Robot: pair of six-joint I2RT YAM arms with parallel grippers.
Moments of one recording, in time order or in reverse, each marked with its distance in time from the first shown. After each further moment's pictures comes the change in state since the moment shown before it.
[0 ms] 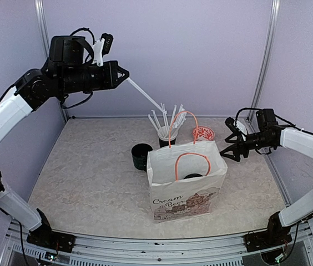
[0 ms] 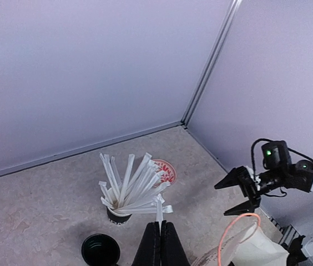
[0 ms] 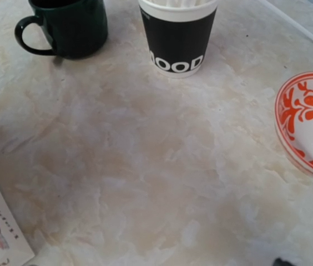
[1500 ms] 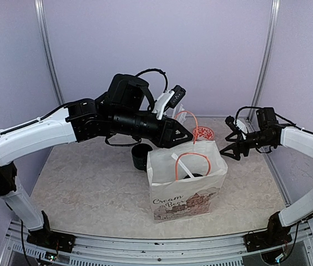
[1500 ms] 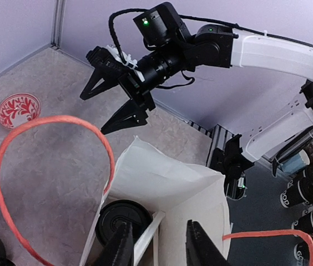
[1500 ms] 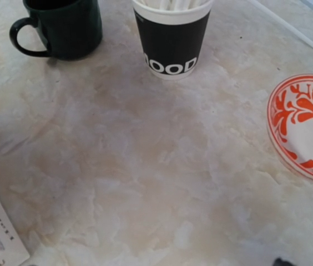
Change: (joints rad) left arm -0.286 0.148 -0.186 0.175 0.357 0.014; right arm 0.001 0.000 0.015 -0.005 0.013 0.000
